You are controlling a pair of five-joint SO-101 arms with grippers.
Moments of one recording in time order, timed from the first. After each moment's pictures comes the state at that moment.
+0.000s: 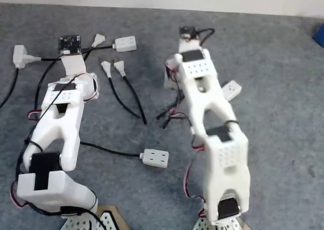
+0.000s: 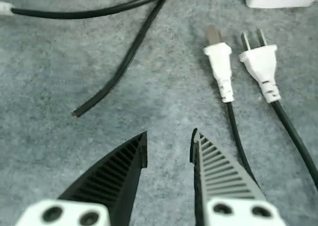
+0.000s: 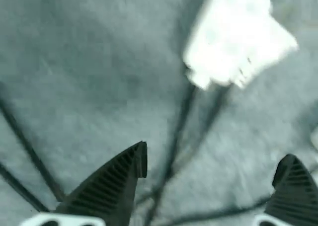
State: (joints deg) left arm -13.2 3.1 29.2 29.2 2.7; right arm -20.9 40.1 -37.8 76.4 -14.5
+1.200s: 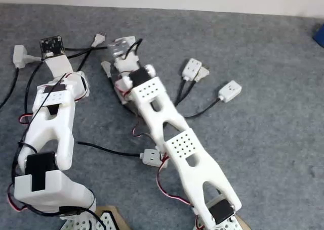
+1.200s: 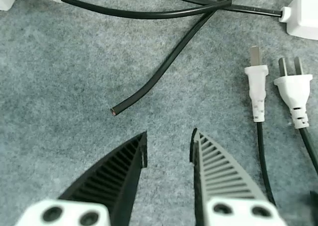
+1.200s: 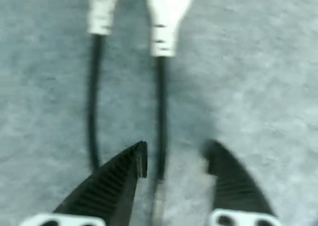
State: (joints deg) left arm -17.5 3.1 29.6 27.6 7.9; right arm -37.8 78.8 -90.2 86.8 -0.9
